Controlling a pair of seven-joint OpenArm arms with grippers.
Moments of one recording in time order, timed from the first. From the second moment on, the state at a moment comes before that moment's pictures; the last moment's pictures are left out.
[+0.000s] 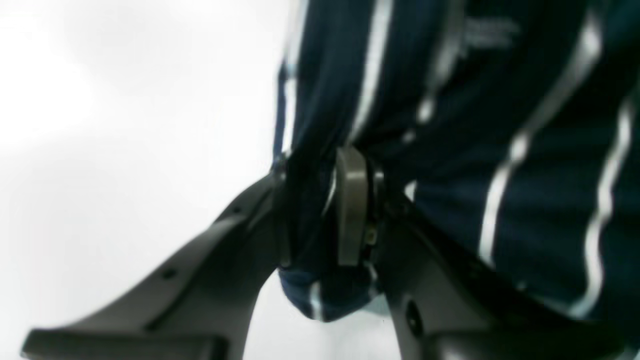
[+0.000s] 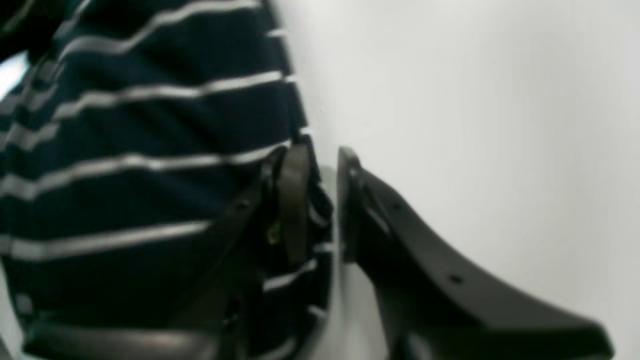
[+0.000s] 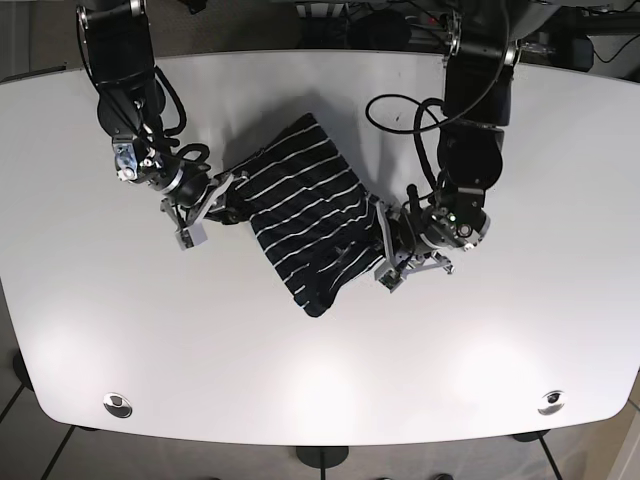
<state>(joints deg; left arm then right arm) -18.7 -4.8 6.7 70.9 -0.9 -33.6 43.5 2.0 18.8 -9.7 75.2 33.9 23.3 -26.6</state>
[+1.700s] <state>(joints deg) -2.2 -48.0 -12.3 39.7 -3.2 -31.2 5.2 -0.9 15.0 -3.2 86.2 33.0 23.1 -37.6</state>
